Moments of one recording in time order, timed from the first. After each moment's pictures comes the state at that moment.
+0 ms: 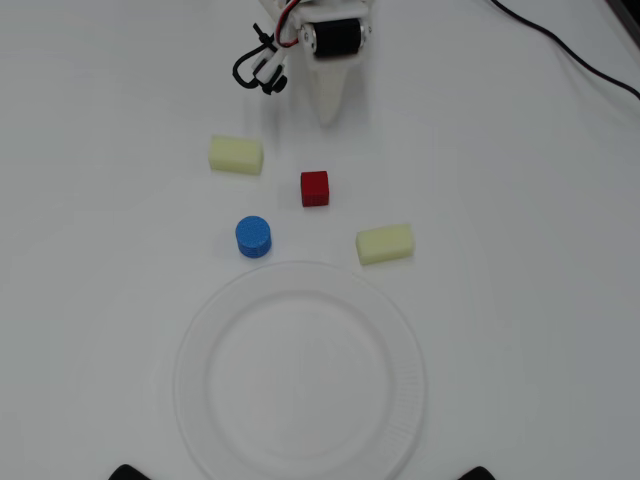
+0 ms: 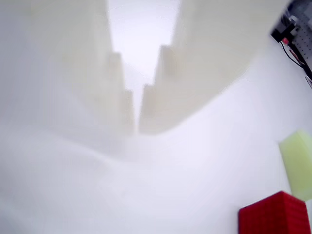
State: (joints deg) arm -11.1 186.3 175.4 74.8 -6.2
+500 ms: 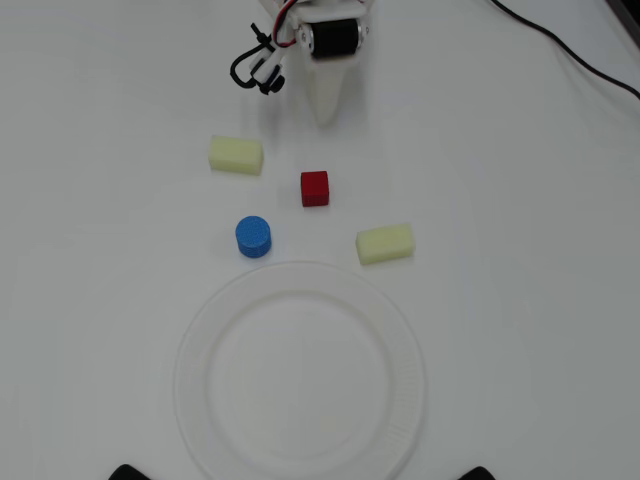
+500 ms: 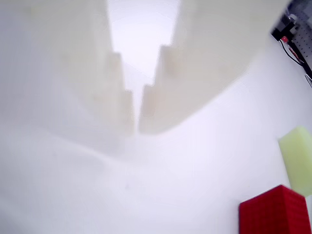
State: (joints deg) arm -9.5 187.6 175.5 75.2 -7.9
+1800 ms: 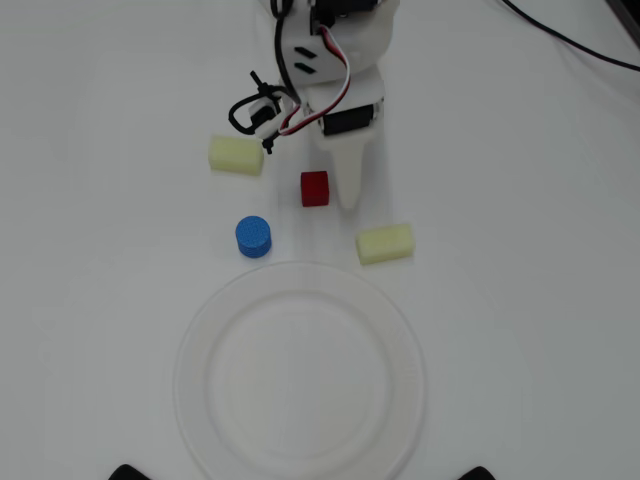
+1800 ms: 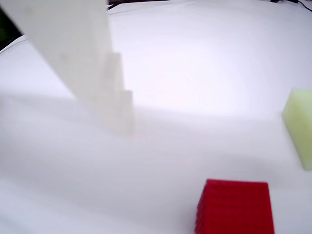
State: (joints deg) arm -11.2 96.7 106.6 76.9 -6.6
